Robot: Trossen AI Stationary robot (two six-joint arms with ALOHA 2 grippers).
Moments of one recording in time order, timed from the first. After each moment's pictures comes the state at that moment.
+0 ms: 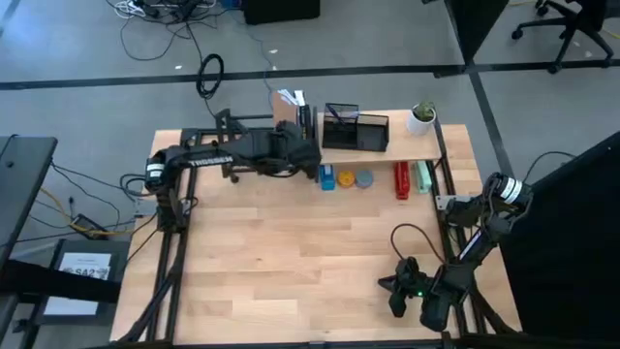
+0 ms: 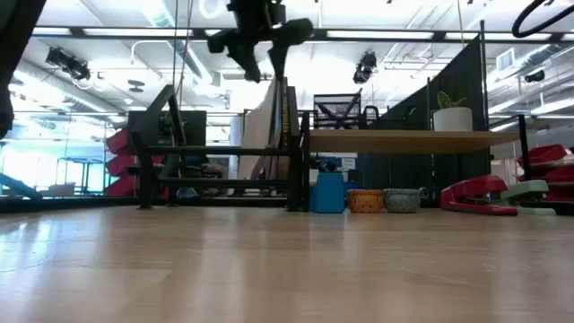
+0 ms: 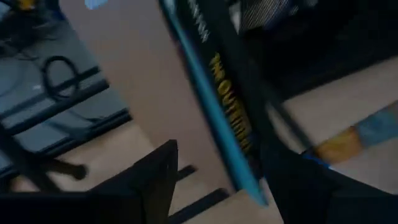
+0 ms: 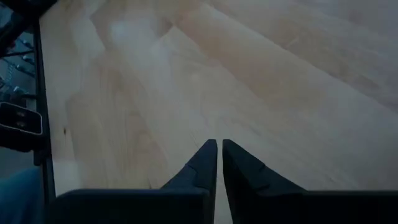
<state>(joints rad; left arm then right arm) 0.16 1.80 1.84 -1.10 -0.69 -0.79 1.08 1.69 0.73 -0.24 0.87 1.72</state>
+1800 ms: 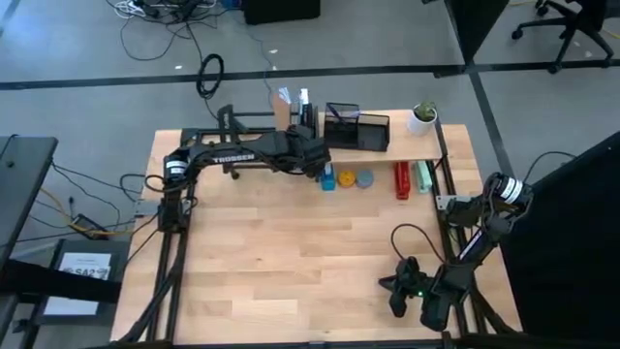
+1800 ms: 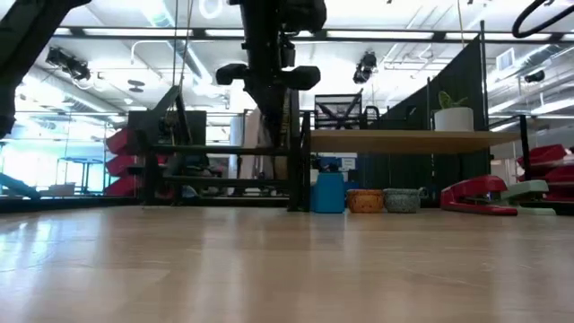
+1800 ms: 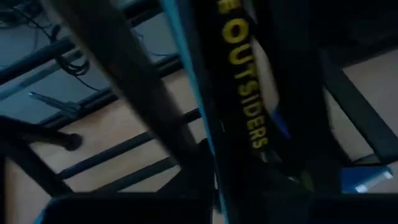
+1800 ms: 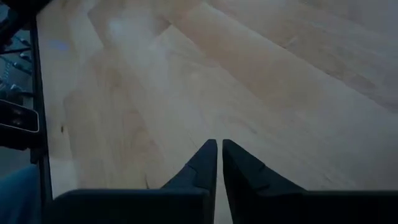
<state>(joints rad) 0.20 1.95 1.84 -1.13 -0.65 -0.82 1.08 1.69 0.72 -0.25 0.87 1.72</state>
